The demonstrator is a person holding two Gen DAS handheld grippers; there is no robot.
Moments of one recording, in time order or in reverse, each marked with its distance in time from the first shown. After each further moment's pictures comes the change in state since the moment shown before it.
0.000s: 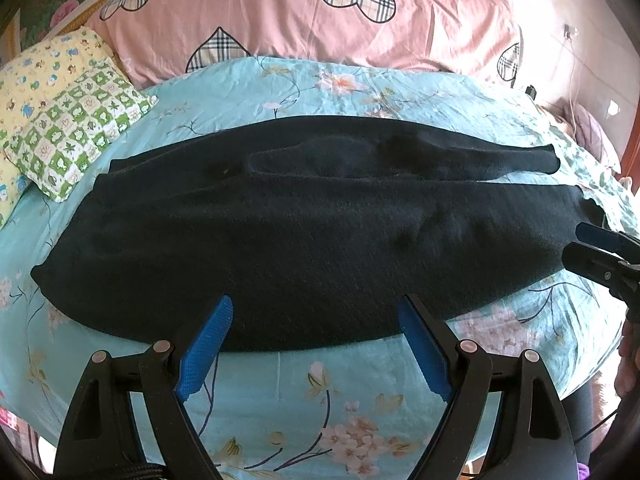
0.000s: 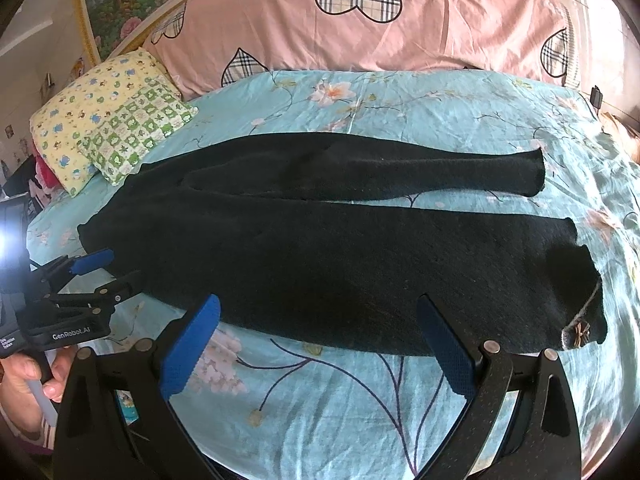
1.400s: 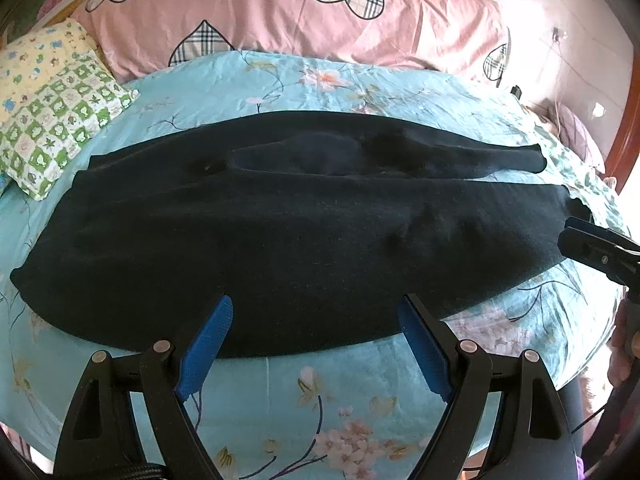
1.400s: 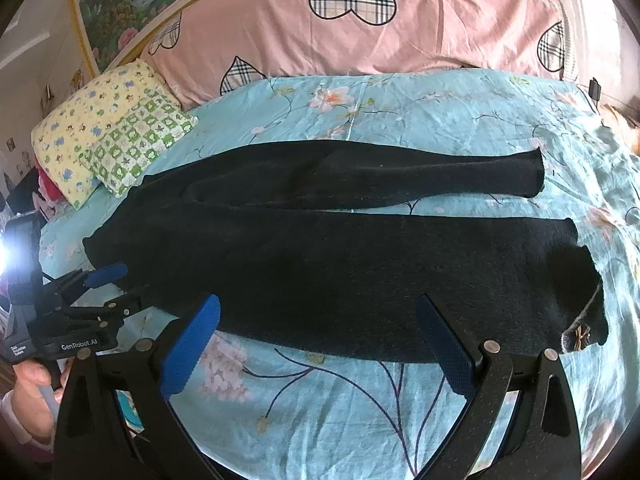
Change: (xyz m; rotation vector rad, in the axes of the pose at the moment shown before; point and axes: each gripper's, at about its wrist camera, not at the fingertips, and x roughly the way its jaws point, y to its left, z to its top) left arm 0.009 0.003 0.002 0.003 0.018 -0.079; right arm -0.003 -0.003 0.007 0.042 -0.007 0.014
